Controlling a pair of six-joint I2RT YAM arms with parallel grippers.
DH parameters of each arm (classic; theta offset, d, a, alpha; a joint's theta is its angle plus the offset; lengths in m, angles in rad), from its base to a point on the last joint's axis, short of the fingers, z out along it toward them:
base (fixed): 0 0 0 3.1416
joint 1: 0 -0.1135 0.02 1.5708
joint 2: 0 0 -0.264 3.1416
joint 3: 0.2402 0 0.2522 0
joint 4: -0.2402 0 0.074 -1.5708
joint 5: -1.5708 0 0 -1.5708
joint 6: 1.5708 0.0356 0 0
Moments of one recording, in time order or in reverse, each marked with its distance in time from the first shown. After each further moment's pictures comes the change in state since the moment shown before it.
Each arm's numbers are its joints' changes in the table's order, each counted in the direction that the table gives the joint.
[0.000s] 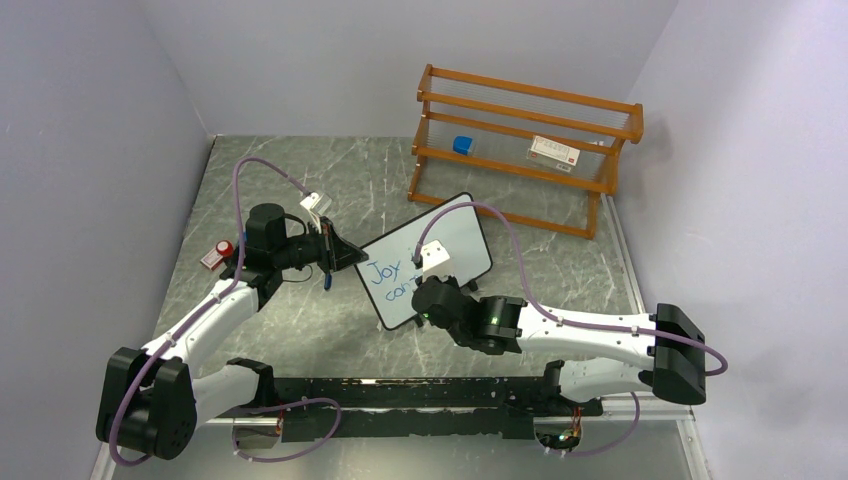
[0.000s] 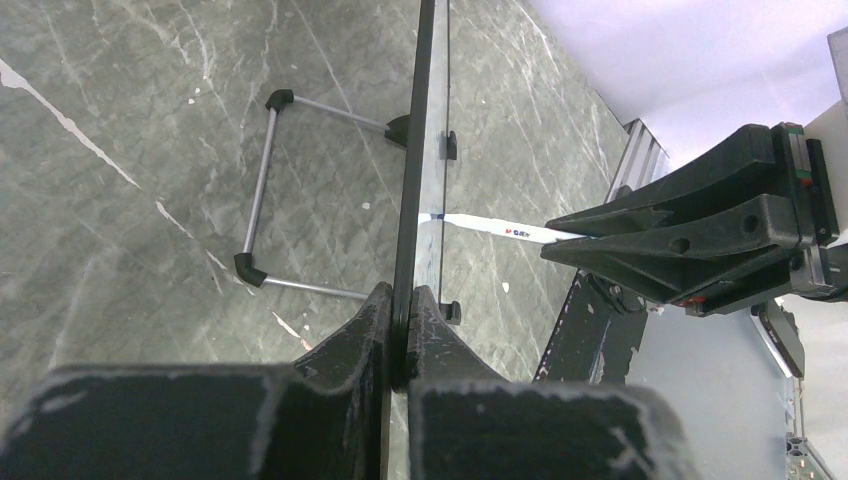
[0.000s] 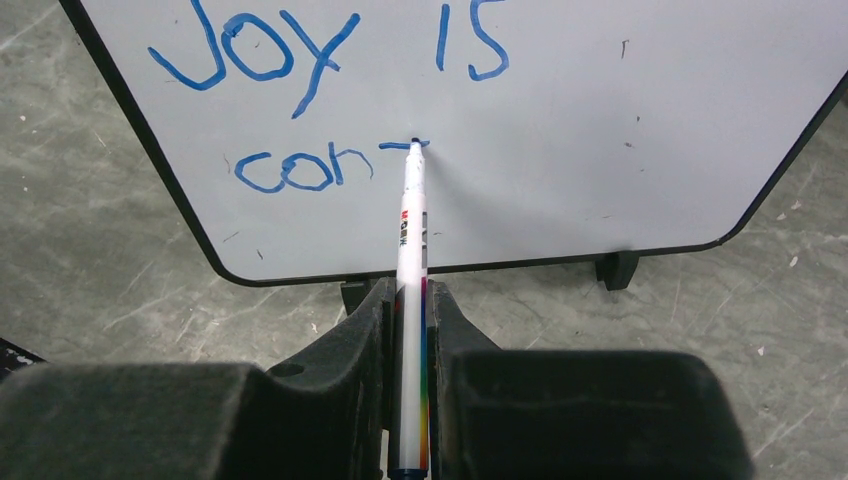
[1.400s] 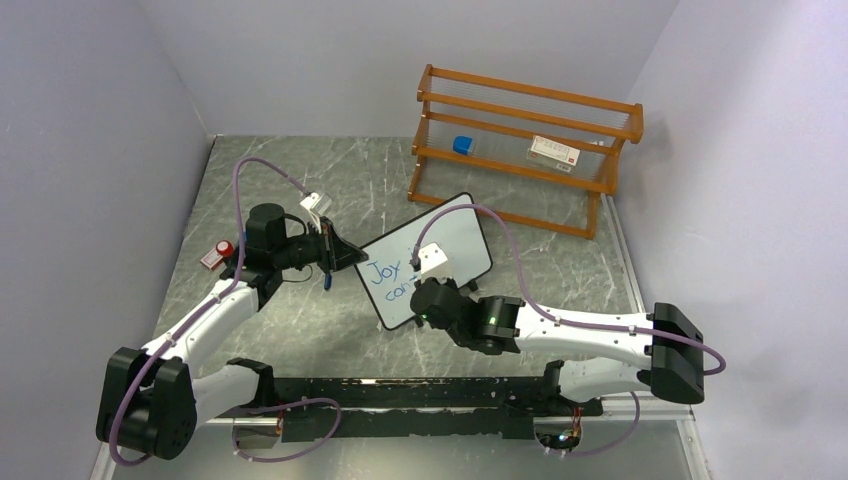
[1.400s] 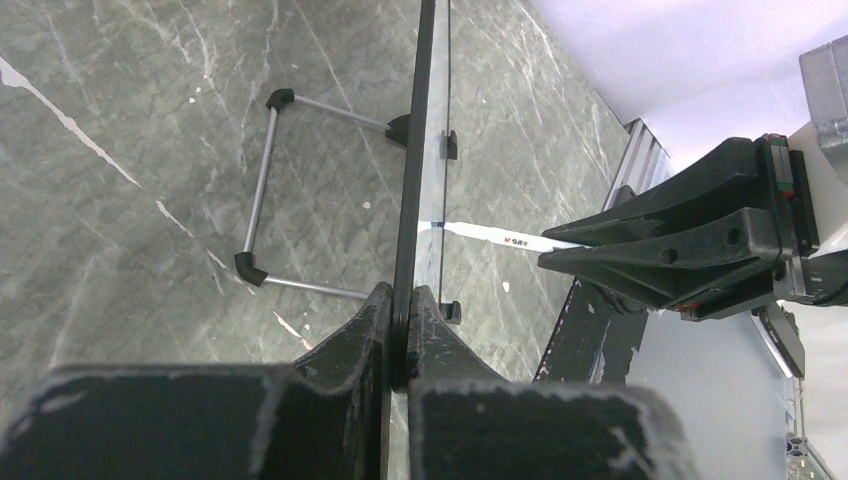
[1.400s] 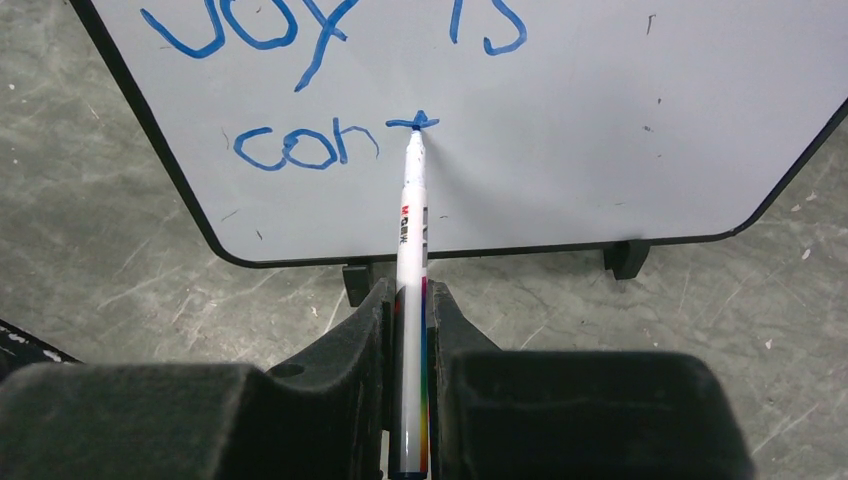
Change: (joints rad) left arm 0.000 0.000 0.000 -0.001 0.001 0.001; right arm 0.000 0.011 0.000 -0.023 0.031 0.005
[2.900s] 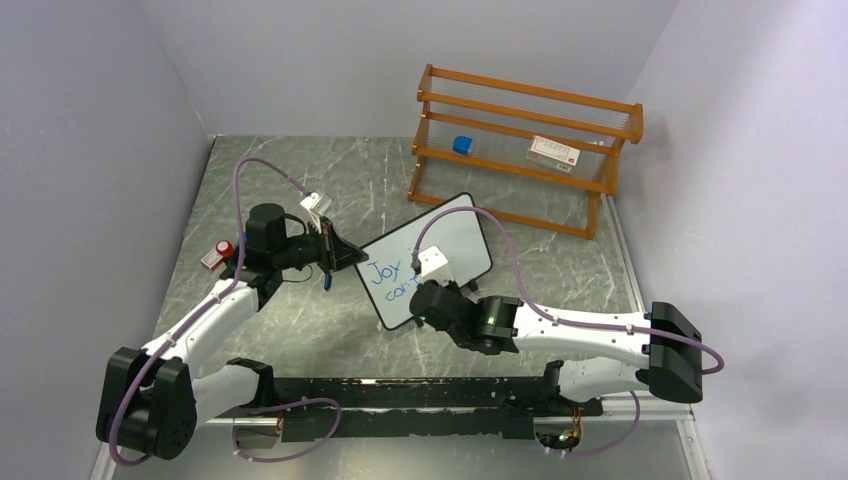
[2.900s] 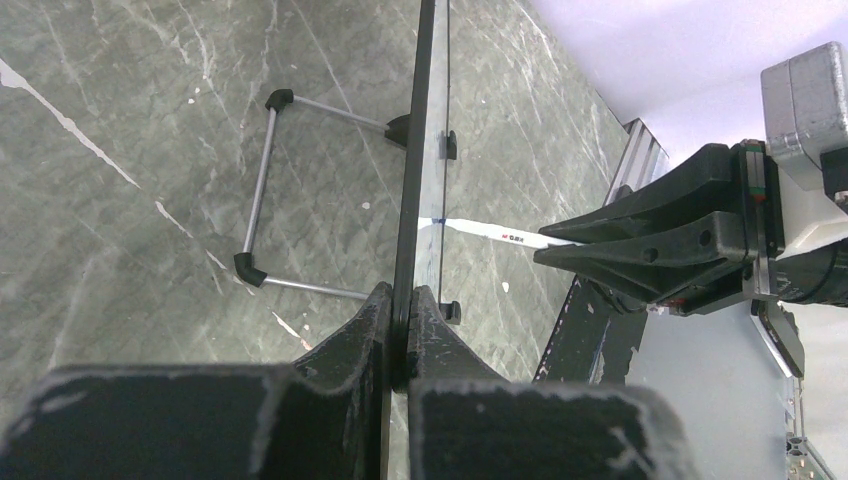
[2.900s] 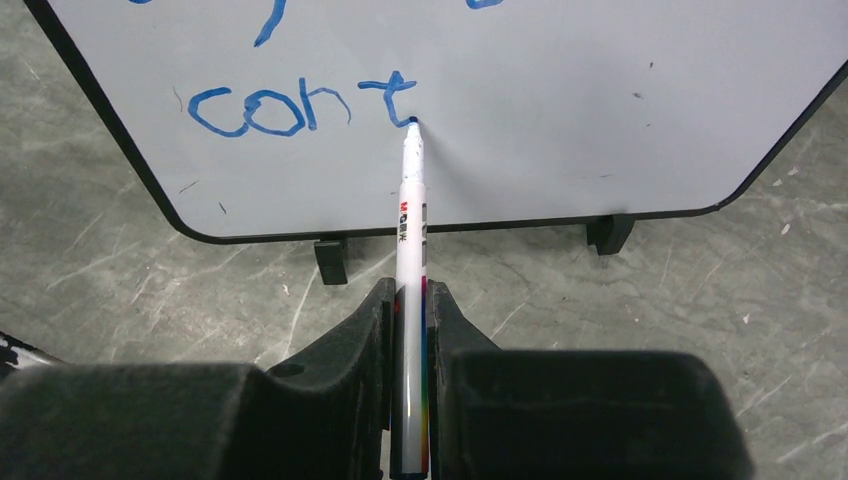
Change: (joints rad) left arm 0.000 0.000 0.000 0.000 -0.001 0.000; right arm 0.000 0.011 0.000 -0.067 0.000 0.008
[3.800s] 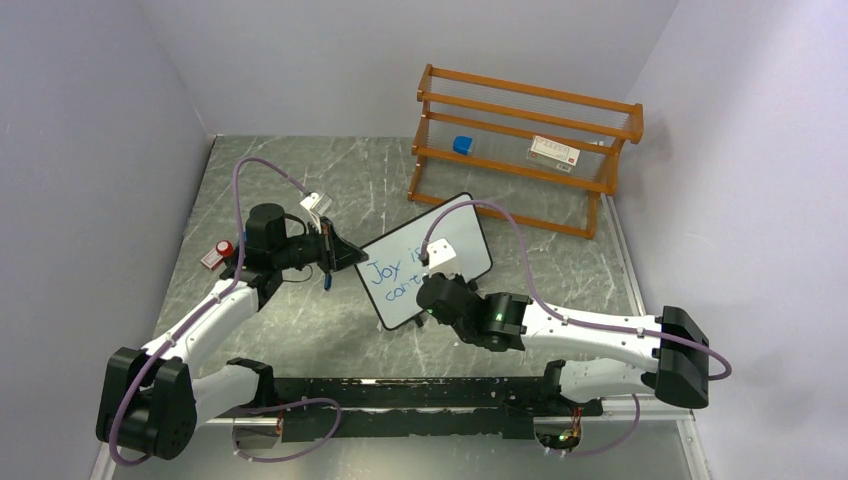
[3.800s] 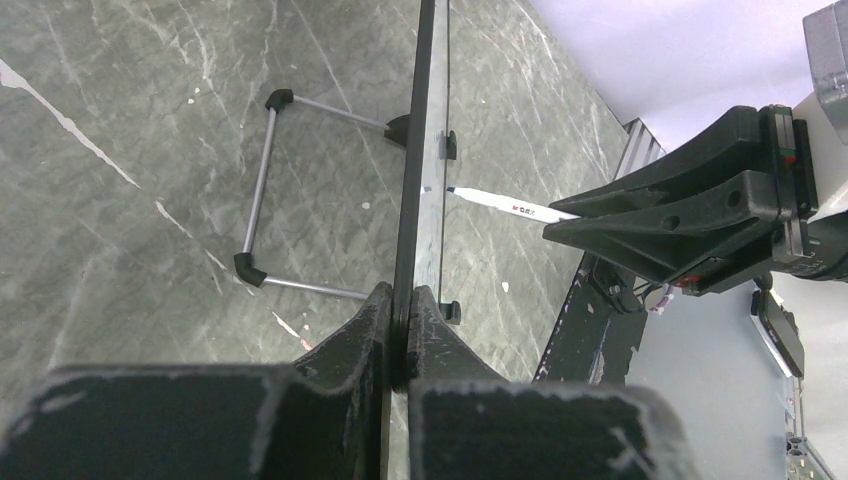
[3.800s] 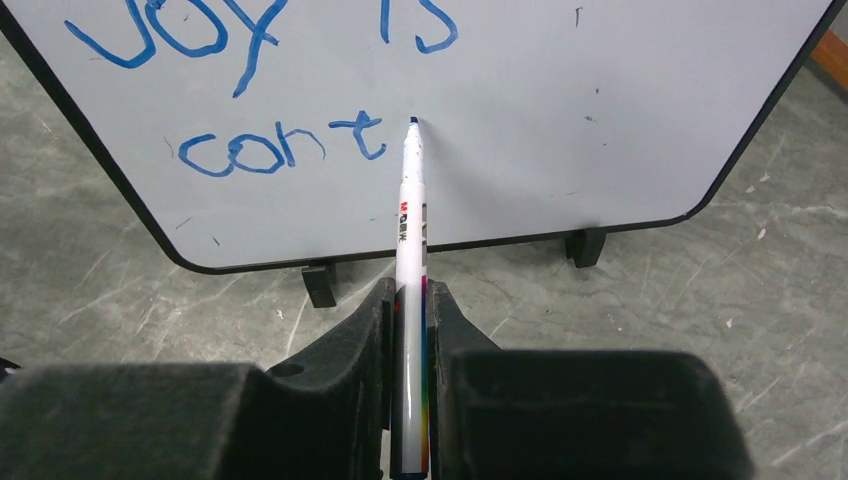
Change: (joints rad) left arm 0.000 0.000 0.000 0.000 0.000 0.000; right arm 0.031 -0.045 0.000 0.013 -0.023 -0.003
